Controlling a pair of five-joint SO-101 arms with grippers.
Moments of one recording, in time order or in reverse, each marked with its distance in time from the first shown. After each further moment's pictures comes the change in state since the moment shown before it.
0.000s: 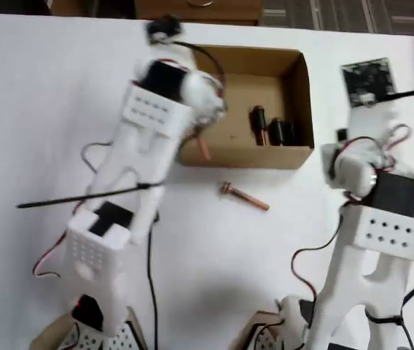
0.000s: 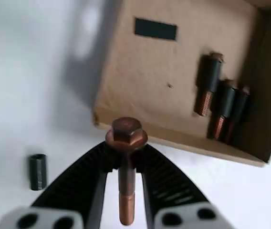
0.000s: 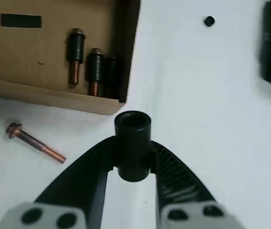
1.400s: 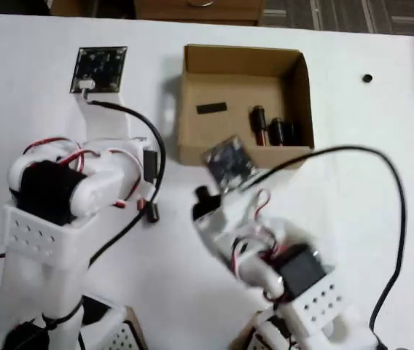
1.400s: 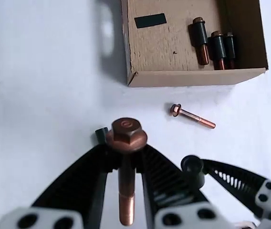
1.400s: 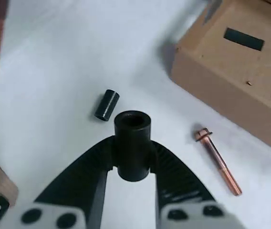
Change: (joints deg) left arm -2.2 -58.9 49.3 -3.1 -22.2; right arm -48.0 -29.6 38.1 -14.8 -22.2
